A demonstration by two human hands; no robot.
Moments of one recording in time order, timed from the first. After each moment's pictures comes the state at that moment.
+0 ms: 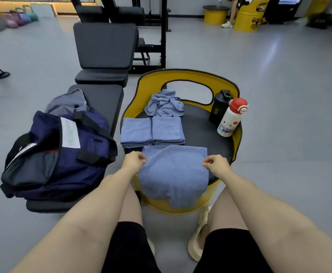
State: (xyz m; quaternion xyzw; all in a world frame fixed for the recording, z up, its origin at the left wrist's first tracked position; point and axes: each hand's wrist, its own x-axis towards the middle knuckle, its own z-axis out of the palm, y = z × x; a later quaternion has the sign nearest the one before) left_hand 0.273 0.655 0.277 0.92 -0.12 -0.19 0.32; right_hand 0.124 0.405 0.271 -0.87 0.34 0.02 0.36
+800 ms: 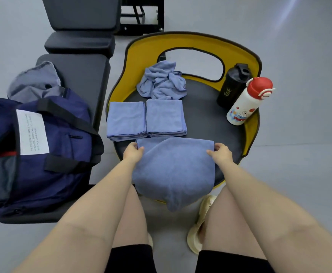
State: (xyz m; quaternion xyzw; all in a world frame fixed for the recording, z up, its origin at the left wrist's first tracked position) left_hand 0.338 0.599 0.206 0.86 0.07 -0.28 0.41; right_hand 0.199 0.363 0.215 -0.76 0.49 0.04 0.42
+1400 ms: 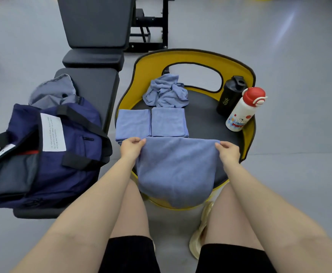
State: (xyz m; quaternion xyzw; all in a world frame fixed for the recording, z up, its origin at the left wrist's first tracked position) left_hand 0.334 0.616 0.247 0.80 0.09 -0.18 0.56; right_hand 0.186 0.370 0.247 -0.66 0.52 -0.16 0.52
